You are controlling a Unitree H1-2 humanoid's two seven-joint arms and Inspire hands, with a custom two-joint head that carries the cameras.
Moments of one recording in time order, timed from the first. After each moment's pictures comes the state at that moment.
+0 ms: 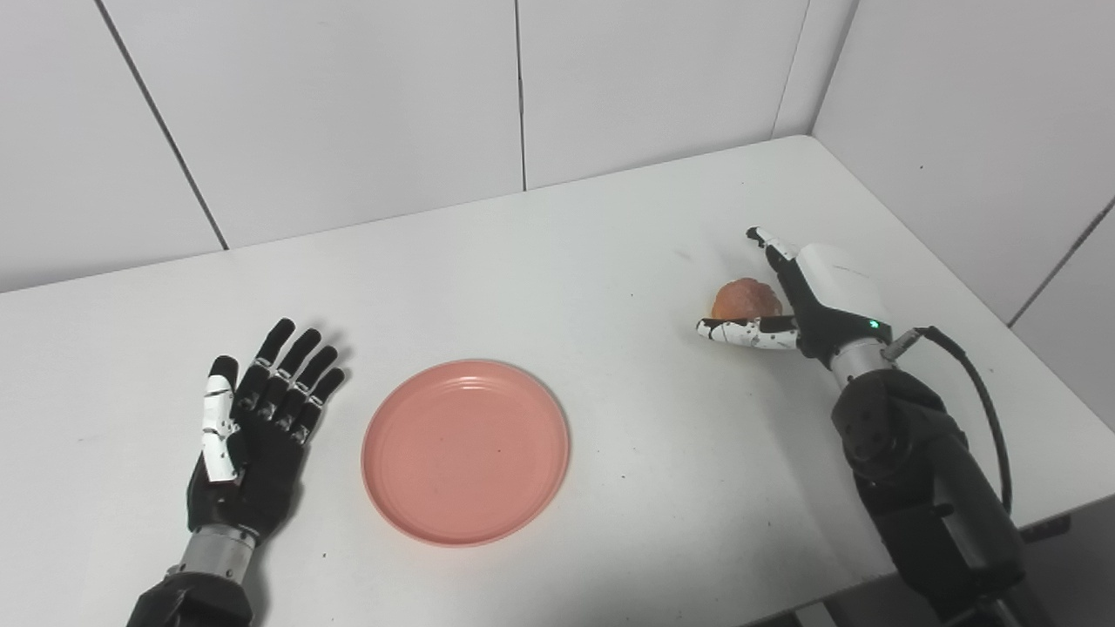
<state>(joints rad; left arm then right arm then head) -0.26 0.05 0.12 0.11 -0.51 0.25 -0.31 -0.20 -0.40 -0.07 -0.19 -0.85 0.42 0.23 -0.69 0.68</state>
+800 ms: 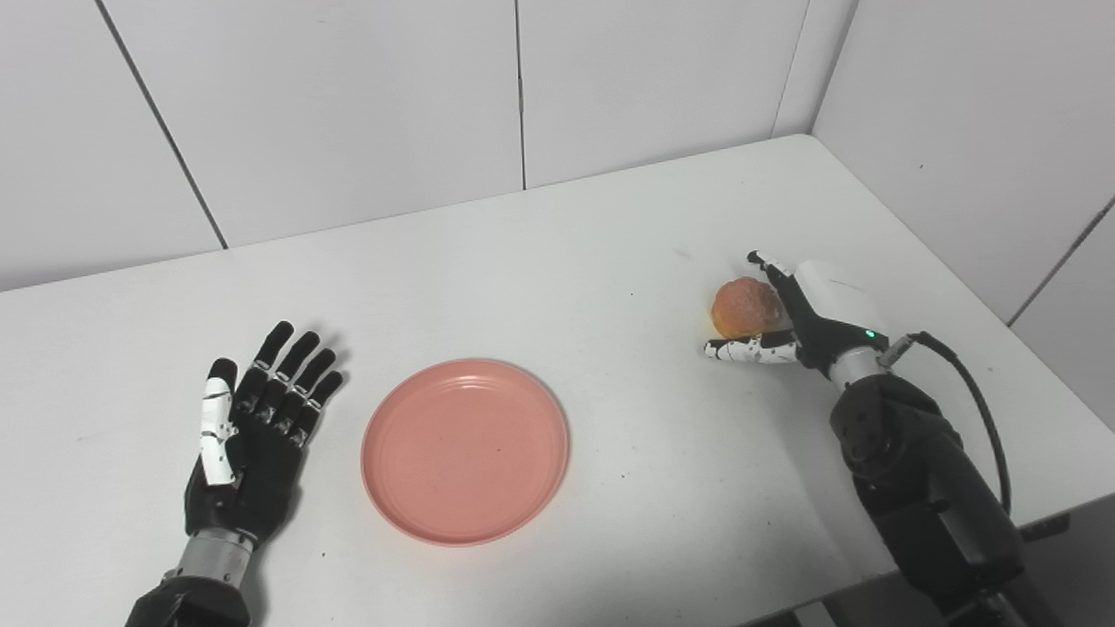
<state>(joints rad) -0.25 0.06 0.11 0.09 -0.51 0.27 -0.30 -0.20 -0.43 -0.04 -0.14 -0.83 0.46 0.22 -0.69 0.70</state>
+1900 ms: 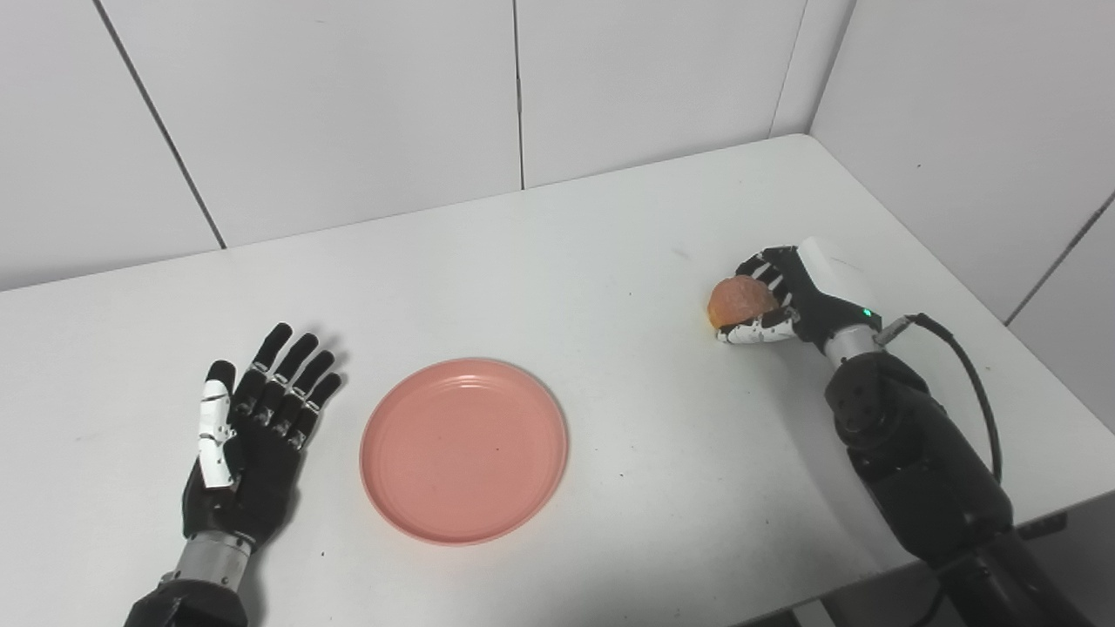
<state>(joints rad) -0.24 0.06 0.11 0.08 -0.51 0.27 -0.30 -0.27 -0.47 -0.01 0.01 -0.64 0.38 0.05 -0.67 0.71</state>
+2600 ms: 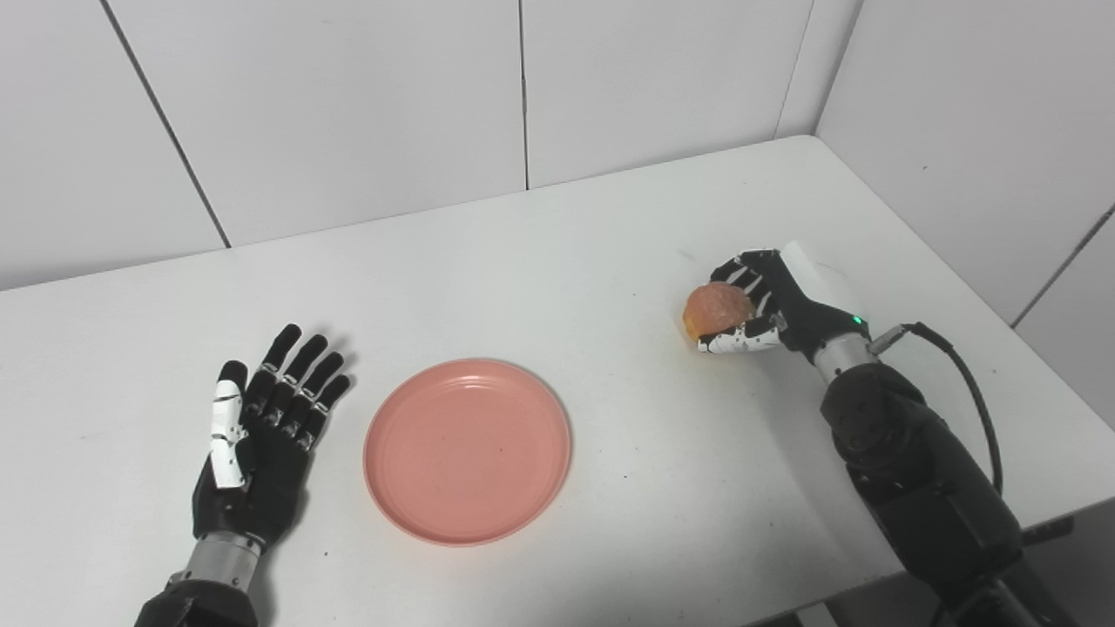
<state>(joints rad) -0.22 0.04 0.07 0.05 -0.47 0.27 -0.27 -0.23 -0.45 0.01 -0.21 -0.60 0.39 0.11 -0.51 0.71</state>
